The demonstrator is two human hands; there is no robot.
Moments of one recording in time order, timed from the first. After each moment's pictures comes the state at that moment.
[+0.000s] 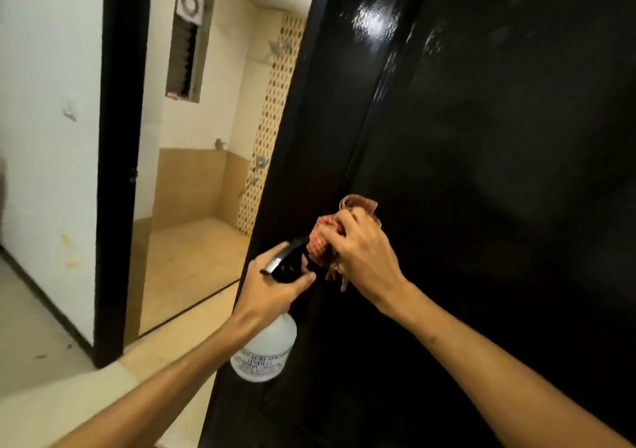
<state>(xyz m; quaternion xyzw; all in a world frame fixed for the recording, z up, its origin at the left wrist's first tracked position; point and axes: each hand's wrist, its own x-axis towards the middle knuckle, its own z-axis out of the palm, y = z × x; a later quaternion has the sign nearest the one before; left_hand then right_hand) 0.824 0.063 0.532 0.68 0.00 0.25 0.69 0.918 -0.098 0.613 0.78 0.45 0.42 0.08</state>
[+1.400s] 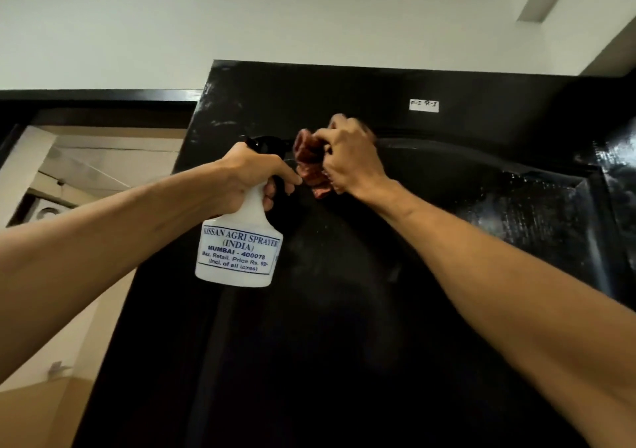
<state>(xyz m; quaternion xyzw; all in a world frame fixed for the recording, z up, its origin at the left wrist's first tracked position) 0.869 0.007 1.038 0.70 -0.23 0.31 0.60 0.903 -0.168 1.095 0.70 0.24 0.67 0.02</state>
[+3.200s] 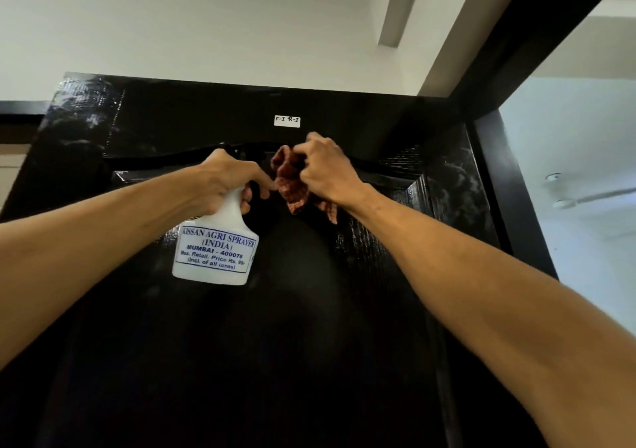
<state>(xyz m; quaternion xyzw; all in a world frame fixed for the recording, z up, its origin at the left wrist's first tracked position) 0.830 -0.173 1.077 0.72 -0.27 0.26 0.58 0.835 -0.360 1.105 0.76 0.18 0.62 0.04</state>
